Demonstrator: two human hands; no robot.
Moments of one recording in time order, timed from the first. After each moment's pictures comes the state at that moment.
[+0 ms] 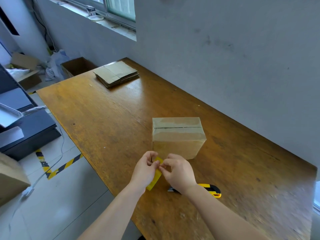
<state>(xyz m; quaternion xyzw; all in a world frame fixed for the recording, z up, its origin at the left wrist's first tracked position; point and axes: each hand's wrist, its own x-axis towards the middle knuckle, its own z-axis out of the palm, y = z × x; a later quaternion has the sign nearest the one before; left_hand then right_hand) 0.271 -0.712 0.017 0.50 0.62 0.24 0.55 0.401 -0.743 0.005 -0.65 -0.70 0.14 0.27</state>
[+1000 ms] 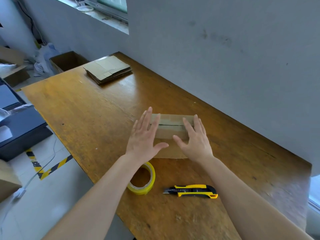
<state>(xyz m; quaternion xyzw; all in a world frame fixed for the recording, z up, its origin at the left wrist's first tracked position) 0.290 -0.637 0.042 0.86 0.50 0.11 0.08 0.472 -0.691 0.049 -0.78 -0.60 0.13 0.13</state>
